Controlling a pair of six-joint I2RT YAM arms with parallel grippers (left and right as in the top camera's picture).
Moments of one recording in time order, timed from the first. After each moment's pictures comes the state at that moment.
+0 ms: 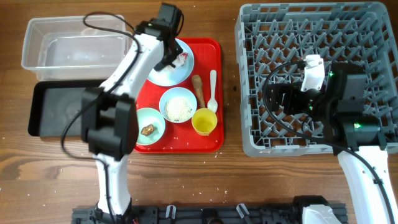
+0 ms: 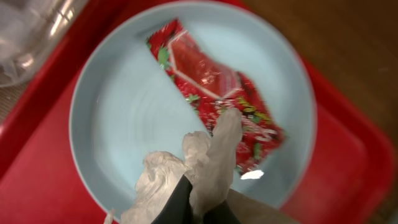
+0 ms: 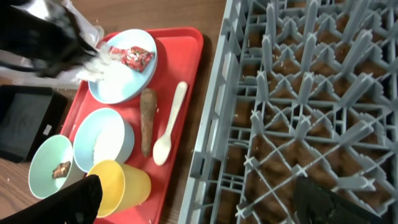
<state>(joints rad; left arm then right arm) -0.31 2.18 1.86 -0.92 -0.17 -0.93 0.01 1.10 0.99 -0.68 -0.41 0.08</state>
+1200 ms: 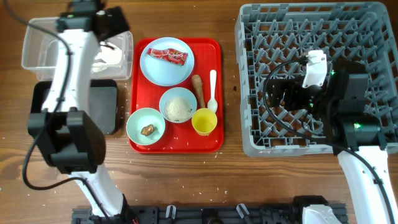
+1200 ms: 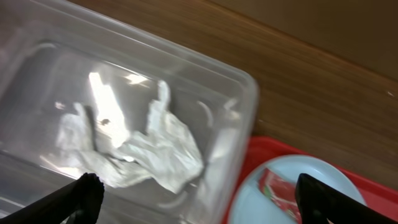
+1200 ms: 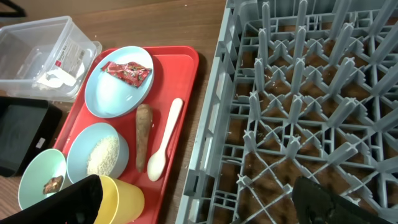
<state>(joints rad) 0.00 2.01 1.87 -0.80 -0.14 -0.35 0.01 1.10 0.99 -0.62 -0.39 0.08</state>
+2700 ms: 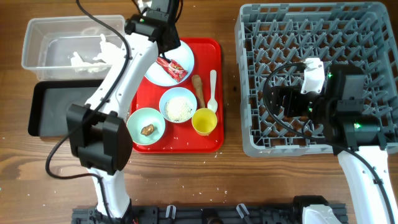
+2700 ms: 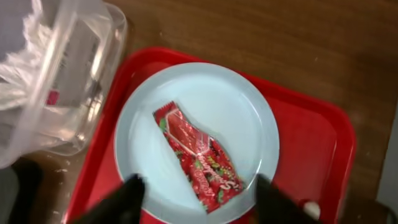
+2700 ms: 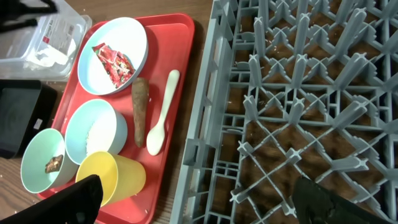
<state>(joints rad) -0.33 2.05 1.89 -0.93 -0.26 -0.59 0.01 1.10 0.99 -0.73 -0.38 0.08</state>
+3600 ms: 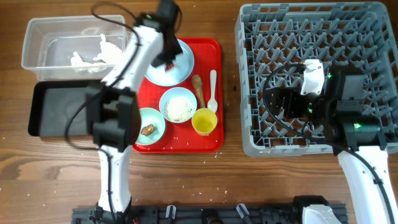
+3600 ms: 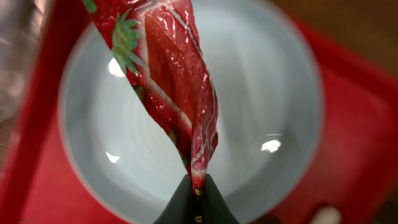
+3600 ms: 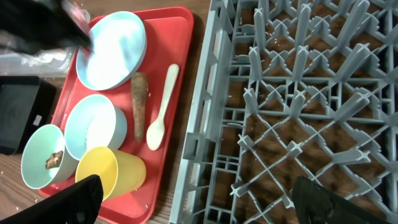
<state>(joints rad) -0.28 2.27 2.05 -1.09 -0.08 -0.69 0.01 1.10 0.99 -0.75 -0.38 0.08</state>
